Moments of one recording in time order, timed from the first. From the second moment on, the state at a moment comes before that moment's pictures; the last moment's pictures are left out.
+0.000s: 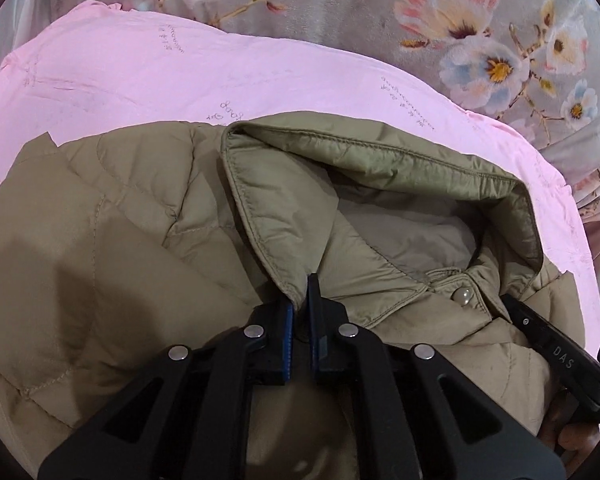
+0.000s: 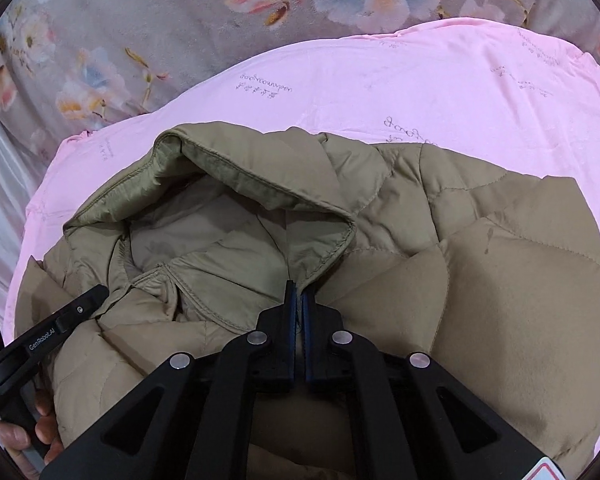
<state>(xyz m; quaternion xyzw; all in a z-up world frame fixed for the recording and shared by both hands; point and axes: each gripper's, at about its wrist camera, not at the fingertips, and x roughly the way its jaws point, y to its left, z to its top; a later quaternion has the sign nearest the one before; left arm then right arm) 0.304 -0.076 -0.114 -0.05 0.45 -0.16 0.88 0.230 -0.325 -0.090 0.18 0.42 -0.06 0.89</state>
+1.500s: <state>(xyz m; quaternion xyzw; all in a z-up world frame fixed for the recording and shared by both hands) 0.349 -0.099 -0.094 -0.05 0.49 -0.16 0.86 0.286 -0.327 -0.076 0.14 0.45 -0.04 0.88</state>
